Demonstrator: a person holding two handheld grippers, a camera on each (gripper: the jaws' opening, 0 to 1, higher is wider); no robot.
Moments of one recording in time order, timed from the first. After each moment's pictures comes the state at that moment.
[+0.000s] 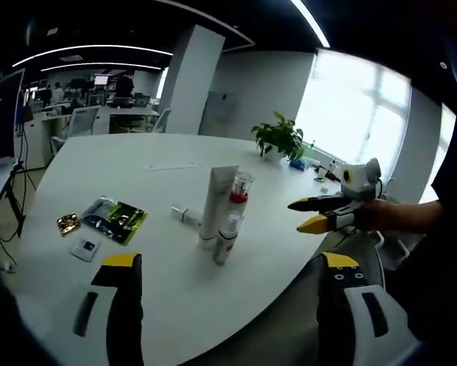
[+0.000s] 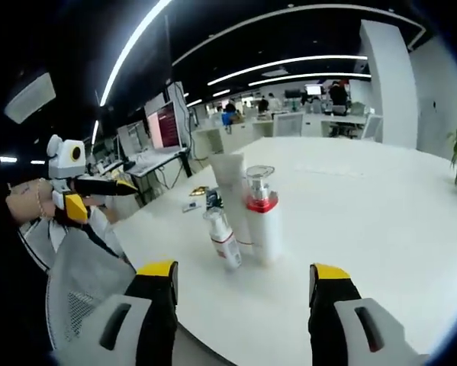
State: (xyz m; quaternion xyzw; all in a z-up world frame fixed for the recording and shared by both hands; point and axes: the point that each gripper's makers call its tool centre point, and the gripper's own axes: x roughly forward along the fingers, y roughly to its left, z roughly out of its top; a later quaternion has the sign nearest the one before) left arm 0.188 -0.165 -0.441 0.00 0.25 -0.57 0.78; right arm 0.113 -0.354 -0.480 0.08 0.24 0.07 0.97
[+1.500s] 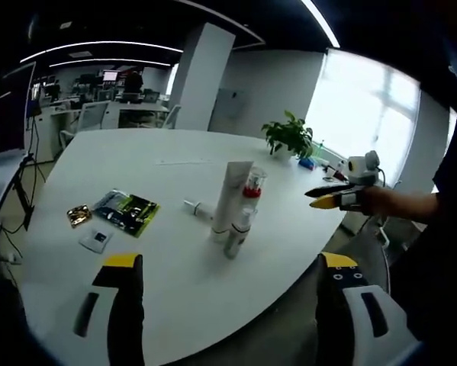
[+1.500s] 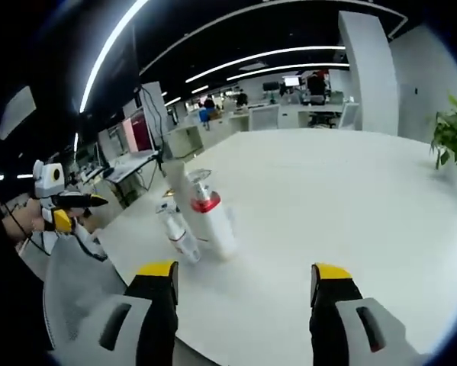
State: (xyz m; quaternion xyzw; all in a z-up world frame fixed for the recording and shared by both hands) left arm 0.200 -0.149 -0.451 0.01 0.27 -0.54 0.79; right arm 0.121 -0.427 -0.488 0.11 0.28 0.02 0.95
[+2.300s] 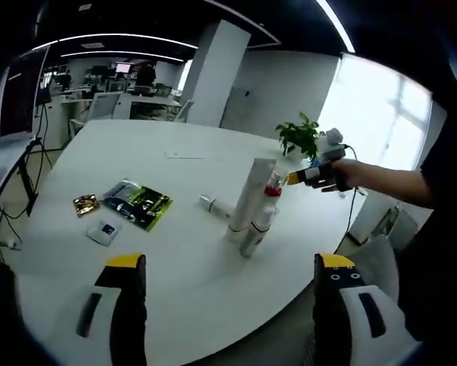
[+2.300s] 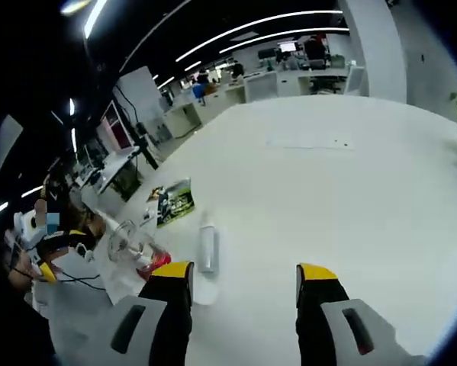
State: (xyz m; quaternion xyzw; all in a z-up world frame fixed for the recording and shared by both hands) left arm 0.226 -0.147 -0.471 -0.01 0.29 -0.52 0.80; right arm 0.246 -0.449 -0.514 0.17 0.36 0.04 0.92
